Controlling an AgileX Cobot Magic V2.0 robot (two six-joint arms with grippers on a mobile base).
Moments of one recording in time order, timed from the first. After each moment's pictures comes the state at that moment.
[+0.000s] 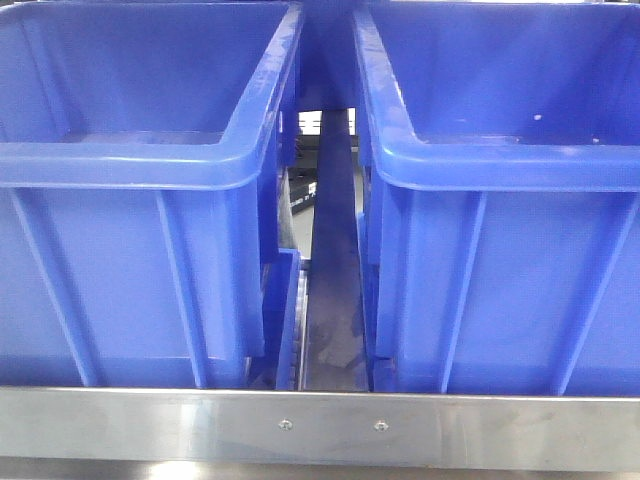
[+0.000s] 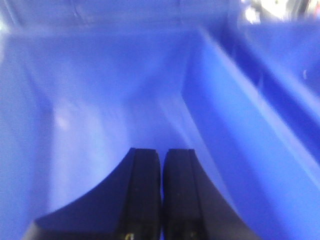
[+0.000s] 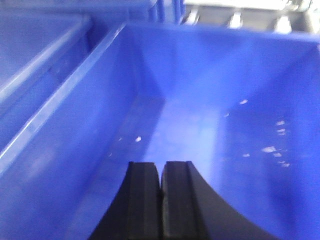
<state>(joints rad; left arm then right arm) -0.30 0.84 -0.67 -0.17 0.09 0.08 0.20 0.78 -0.61 0.06 0.08 0.00</state>
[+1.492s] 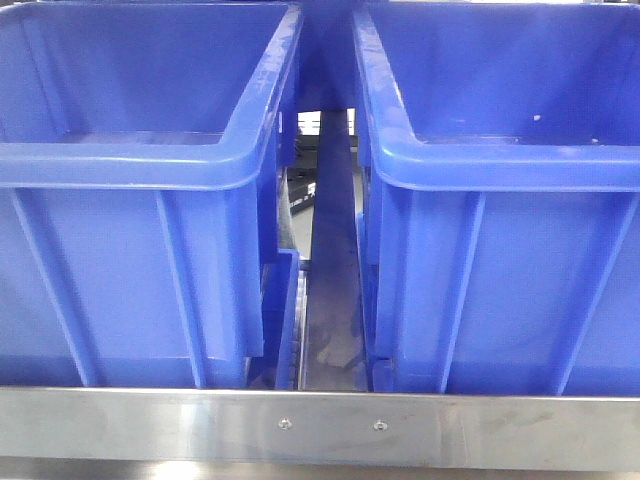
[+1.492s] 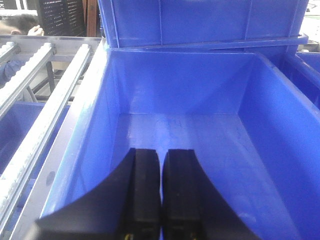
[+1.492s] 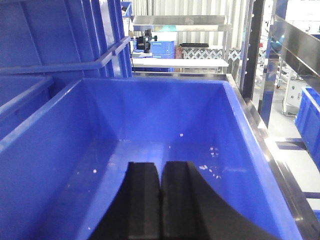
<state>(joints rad) -0.09 0.41 -0.48 -0.17 0.22 0.08 0.06 0.23 -0.27 0.06 0.02 0.00</state>
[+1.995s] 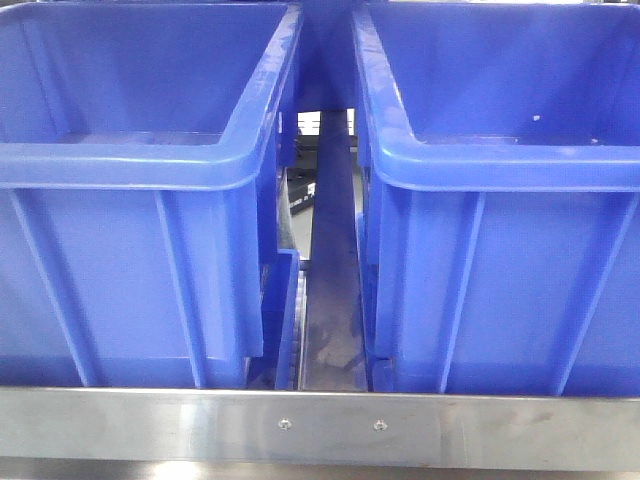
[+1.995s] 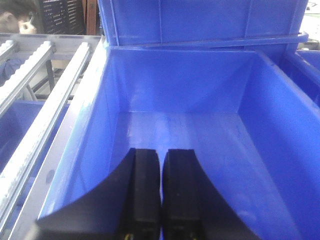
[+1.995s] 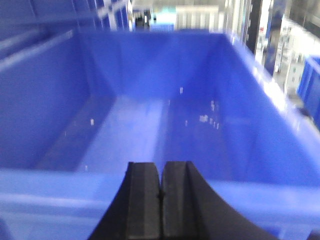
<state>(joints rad) -0.09 0.41 -0.47 -0.17 0.23 0.08 0.06 -0.01 0.03 0.06 0.02 0.01</state>
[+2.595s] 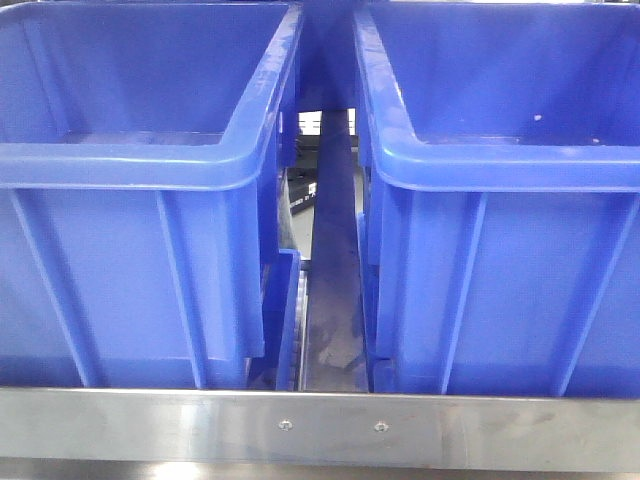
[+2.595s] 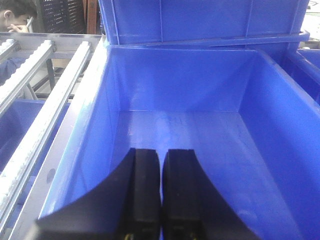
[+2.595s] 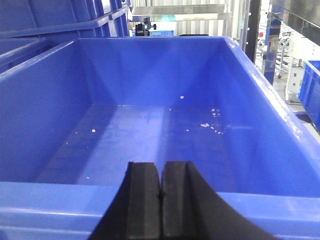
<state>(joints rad) -0.09 0.41 -0.47 -0.17 0.23 0.08 0.06 -0.01 0.03 0.06 -0.03 0.02</state>
